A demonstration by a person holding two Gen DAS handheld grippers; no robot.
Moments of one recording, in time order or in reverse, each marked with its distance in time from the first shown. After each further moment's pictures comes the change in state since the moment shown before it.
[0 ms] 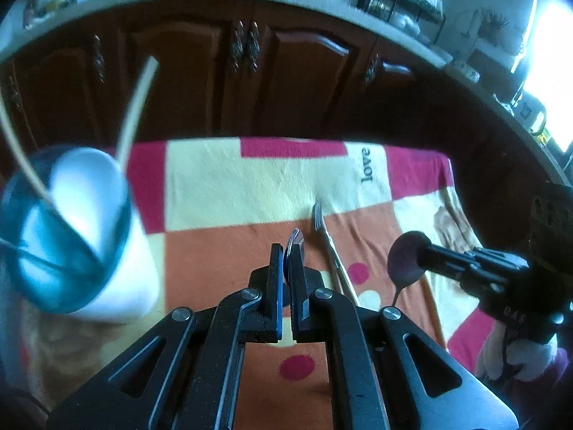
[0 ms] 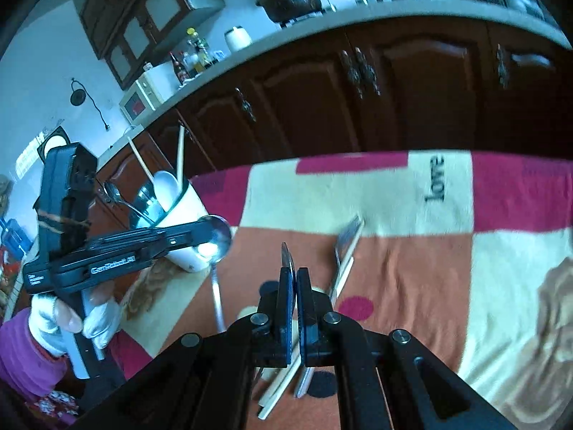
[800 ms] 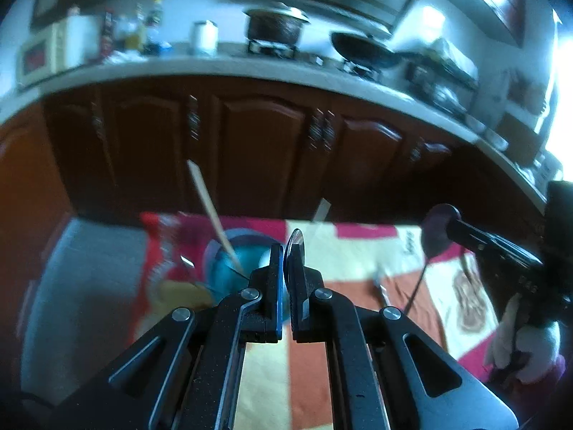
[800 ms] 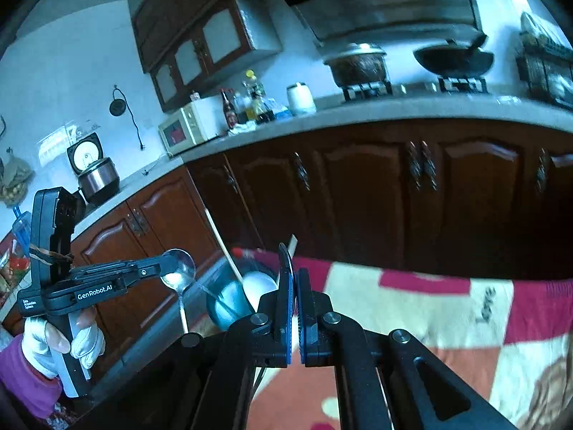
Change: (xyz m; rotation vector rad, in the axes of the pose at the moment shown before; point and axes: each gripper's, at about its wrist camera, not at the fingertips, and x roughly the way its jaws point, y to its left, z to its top) left arm -0.160 0.088 0.032 -0.107 -0.222 0.184; right arm -0.016 0.136 0.095 -0.149 -0.198 0.051
